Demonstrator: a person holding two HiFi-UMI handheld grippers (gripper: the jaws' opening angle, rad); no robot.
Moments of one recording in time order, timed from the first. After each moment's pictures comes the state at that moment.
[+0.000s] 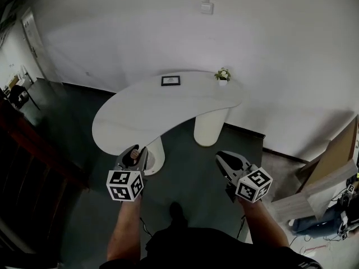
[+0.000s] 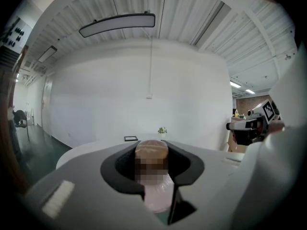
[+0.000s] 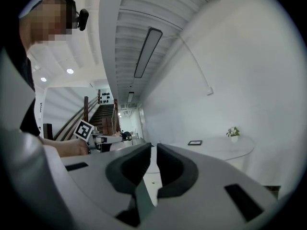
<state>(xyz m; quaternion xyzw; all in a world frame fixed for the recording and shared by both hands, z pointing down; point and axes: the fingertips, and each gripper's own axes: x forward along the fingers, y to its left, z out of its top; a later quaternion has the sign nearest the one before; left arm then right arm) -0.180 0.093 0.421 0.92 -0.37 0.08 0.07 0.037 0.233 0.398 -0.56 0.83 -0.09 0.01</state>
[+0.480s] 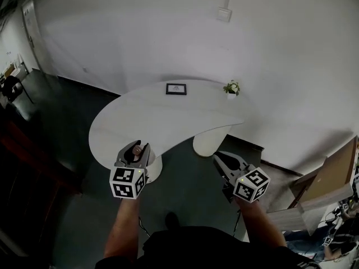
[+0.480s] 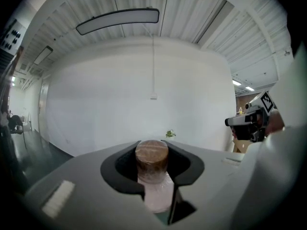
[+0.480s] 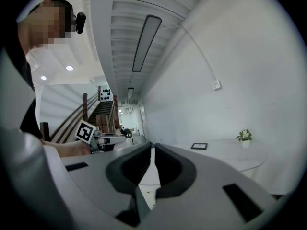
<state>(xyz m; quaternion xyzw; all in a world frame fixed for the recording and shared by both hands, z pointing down) -0.173 -0.039 0.421 0.93 -0.36 0.08 0.05 0.025 0.093 0.391 -0.55 0.83 -0.10 -0.01</state>
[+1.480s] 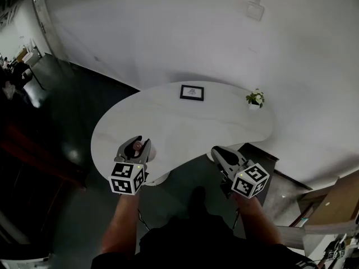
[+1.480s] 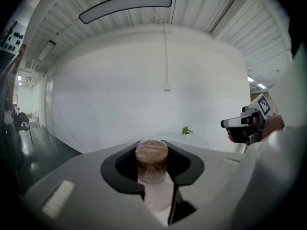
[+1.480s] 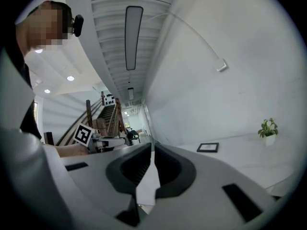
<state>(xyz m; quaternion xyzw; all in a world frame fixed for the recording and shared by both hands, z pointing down) -0.146 -0.183 0.453 0.90 -0.40 0.11 0.07 0.060 -0.085 0.430 -0.49 0.86 -0.14 0.01</state>
